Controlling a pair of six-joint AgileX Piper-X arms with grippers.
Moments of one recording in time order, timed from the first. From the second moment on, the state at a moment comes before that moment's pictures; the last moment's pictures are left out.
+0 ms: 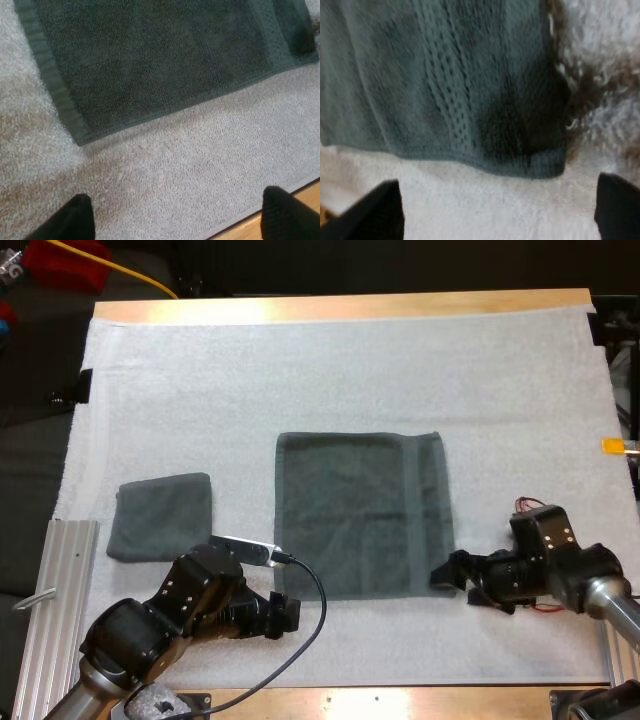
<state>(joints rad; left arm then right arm) -0.63 0.71 -0.68 1.08 0.20 -2.28 0.36 1.22 -0.46 0.56 -0.60 -1.16</state>
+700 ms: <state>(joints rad) -0.63 0.71 -0.68 1.08 0.20 -2.28 0.36 1.31 -0.46 0.47 -0.61 -1.13</state>
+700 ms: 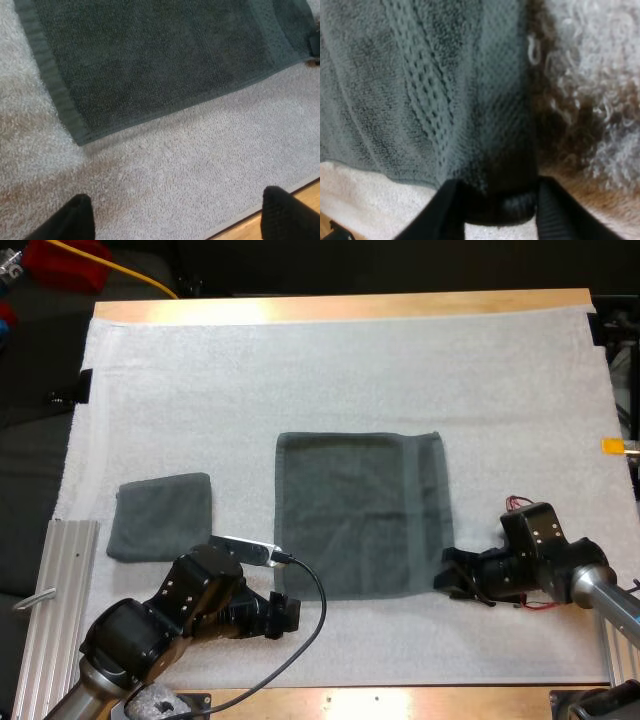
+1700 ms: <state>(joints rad) -0.38 0.87 -0.49 0.84 0.40 -2.28 0.36 1.26 -0.46 0.47 -0.61 -1.12</state>
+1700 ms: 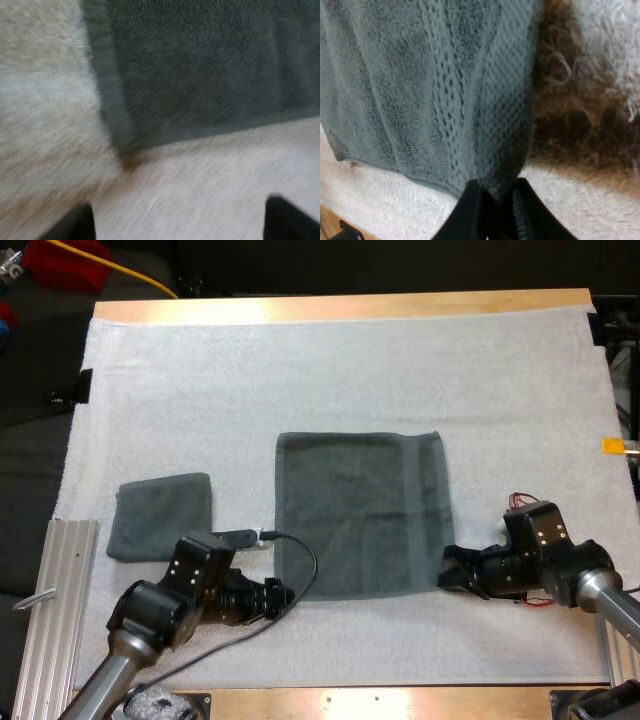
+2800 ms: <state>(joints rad) -0.33 1.34 -0.47 0.52 0.65 -2.28 0.36 1.26 -0.46 0.47 -0.62 -1.12</state>
